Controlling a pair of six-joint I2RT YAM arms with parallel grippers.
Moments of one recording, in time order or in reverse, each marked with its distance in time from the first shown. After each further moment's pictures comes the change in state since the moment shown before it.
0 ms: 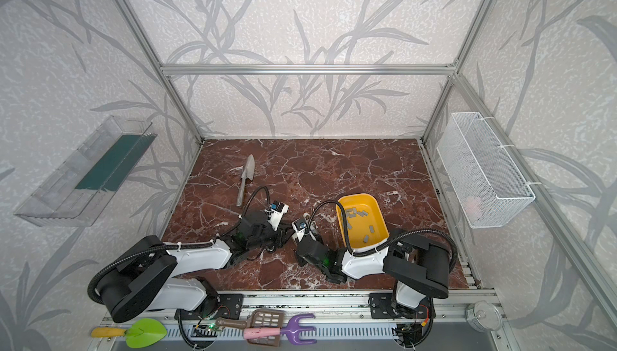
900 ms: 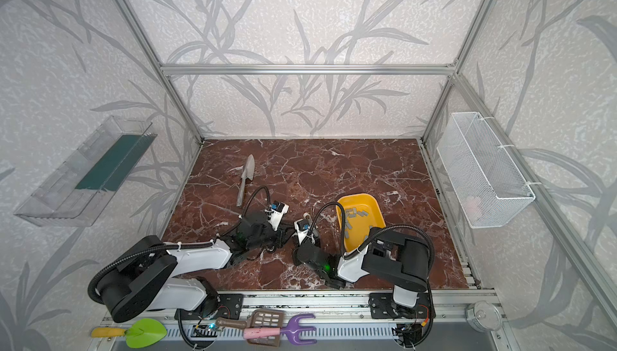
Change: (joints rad) left arm 0.000 0.000 0.000 0.000 0.002 0.002; right arm 0.029 0.150 -0.047 0.314 0.072 0.106
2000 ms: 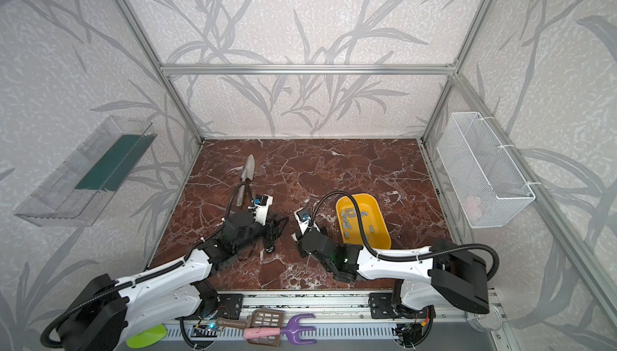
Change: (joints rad) left arm 0.000 -0.380 0.013 -0.227 -0.242 -0.021; right arm -0.022 -0.477 0.068 -0.524 0.070 -0.209
